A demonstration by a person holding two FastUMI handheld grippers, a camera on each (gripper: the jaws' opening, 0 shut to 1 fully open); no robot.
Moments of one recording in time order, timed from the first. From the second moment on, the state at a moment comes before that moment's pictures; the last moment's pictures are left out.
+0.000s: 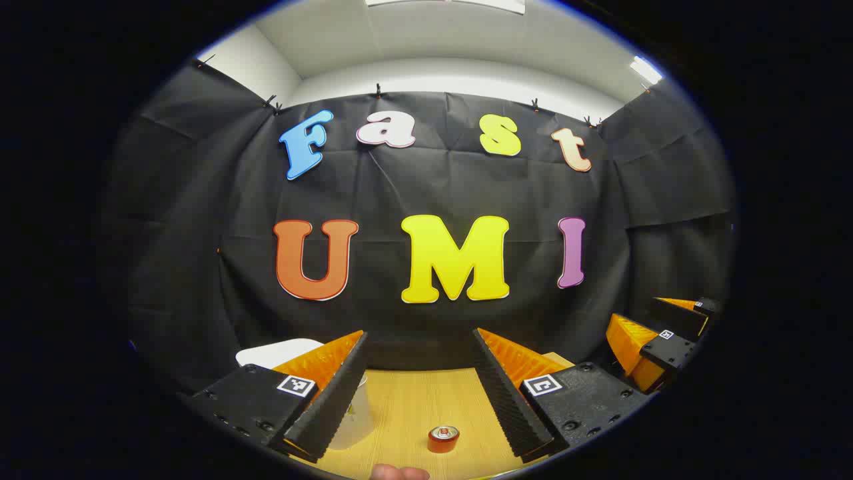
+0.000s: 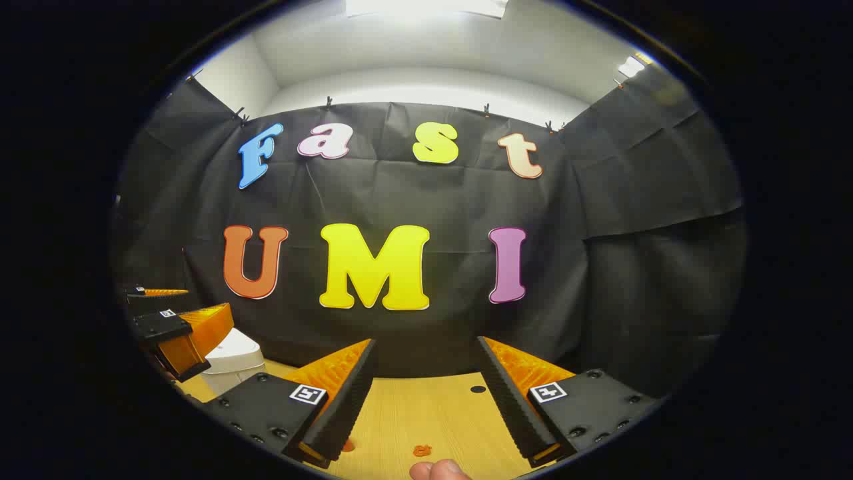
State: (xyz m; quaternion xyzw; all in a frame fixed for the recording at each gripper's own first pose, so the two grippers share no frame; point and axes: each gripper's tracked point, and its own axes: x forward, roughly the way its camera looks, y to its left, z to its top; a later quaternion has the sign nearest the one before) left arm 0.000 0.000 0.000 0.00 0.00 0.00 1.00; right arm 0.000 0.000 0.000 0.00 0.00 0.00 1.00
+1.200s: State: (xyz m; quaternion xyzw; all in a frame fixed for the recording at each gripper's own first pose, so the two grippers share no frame) left arm 0.008 -0.009 -0.008 0.01 0.00 0.00 1.00; right arm 0.000 -0.006 -0.004 0.00 0.01 0.00 1.00
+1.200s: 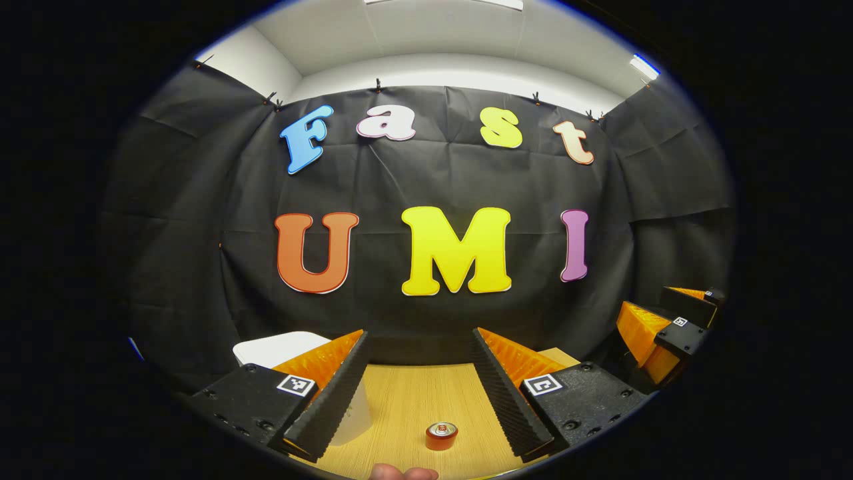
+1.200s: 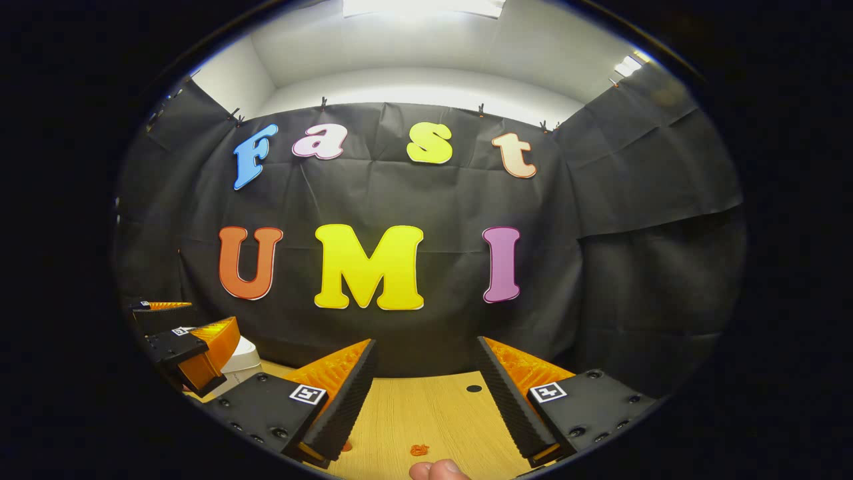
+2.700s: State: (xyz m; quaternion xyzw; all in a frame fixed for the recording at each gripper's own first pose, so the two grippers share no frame) left arm 0.035 0.063 -0.024 0.02 0.03 0.16 0.99; right arm 0.049 -0.014 -0.031 0.03 0.03 0.06 1.00
